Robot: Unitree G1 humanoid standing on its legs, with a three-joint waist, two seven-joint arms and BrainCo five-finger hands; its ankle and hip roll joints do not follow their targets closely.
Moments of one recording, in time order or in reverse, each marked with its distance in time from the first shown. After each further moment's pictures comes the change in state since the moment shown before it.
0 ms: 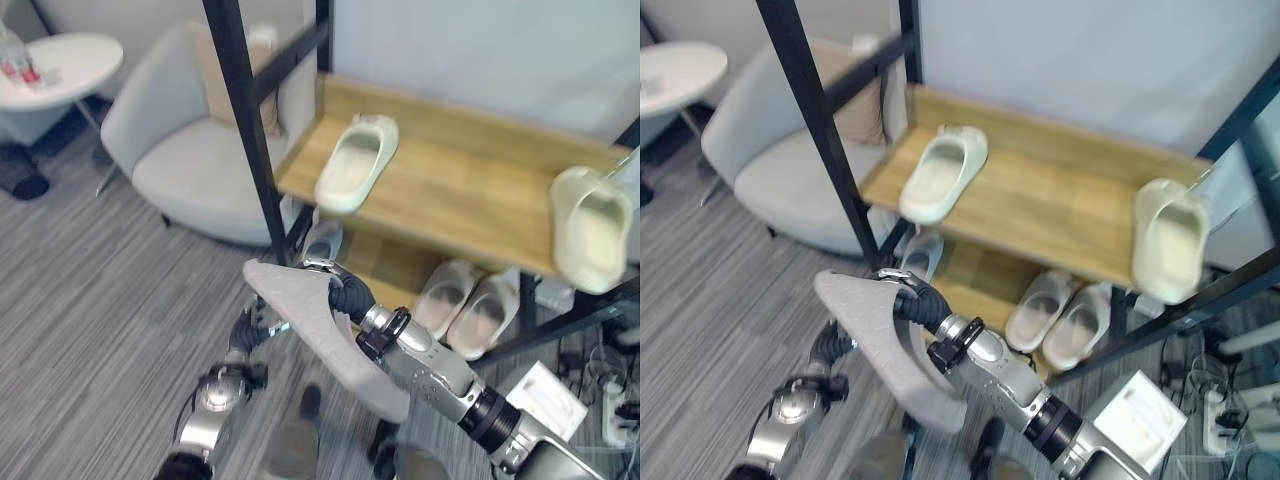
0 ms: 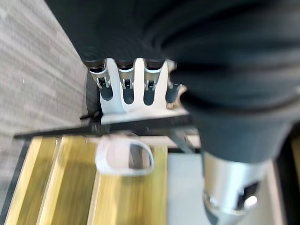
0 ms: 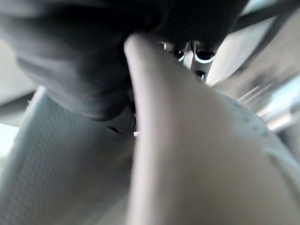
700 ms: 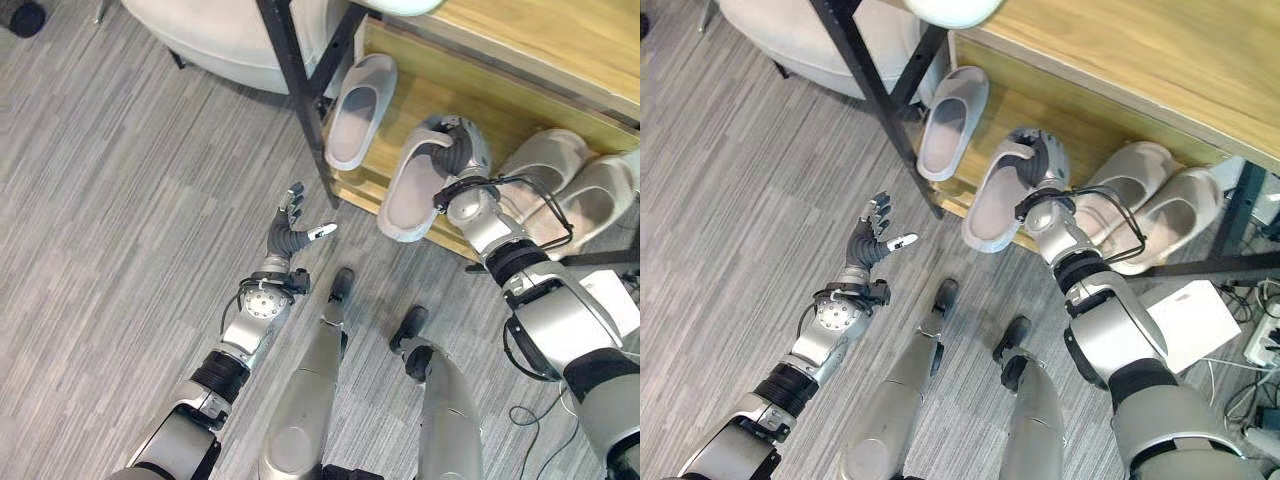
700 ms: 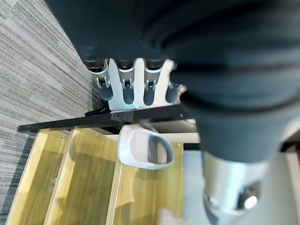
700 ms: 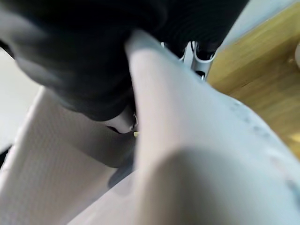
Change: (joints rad) left arm -0.315 0.002 -0.209 -0.023 -0.045 -0.060 0.101; right arm -0.696 -0.038 -0.190 0.955 -0.536 0.066 -0.569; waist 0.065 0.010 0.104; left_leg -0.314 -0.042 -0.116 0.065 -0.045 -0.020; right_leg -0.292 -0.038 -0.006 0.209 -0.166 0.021
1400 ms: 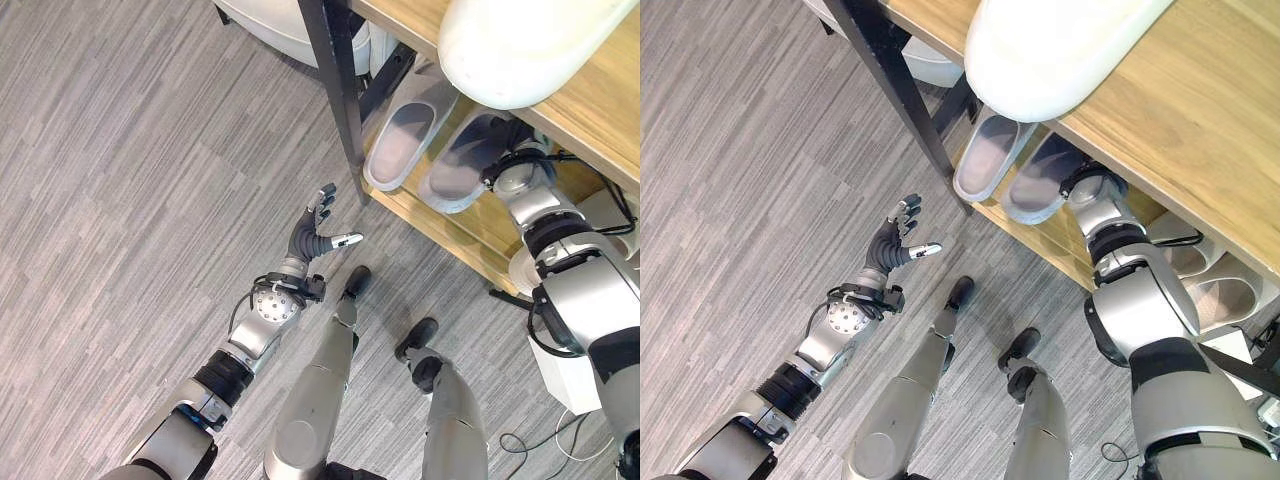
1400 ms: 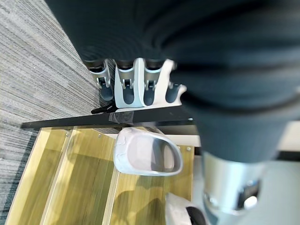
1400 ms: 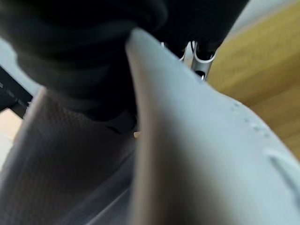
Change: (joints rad) left arm -0.002 0.026 -0.085 -0.070 -0.002 0.008 -0.065; right arm -0.140 -0.134 0.012 0.170 0.077 0.010 0.004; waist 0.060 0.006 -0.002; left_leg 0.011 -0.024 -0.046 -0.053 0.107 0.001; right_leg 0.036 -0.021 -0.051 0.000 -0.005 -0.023
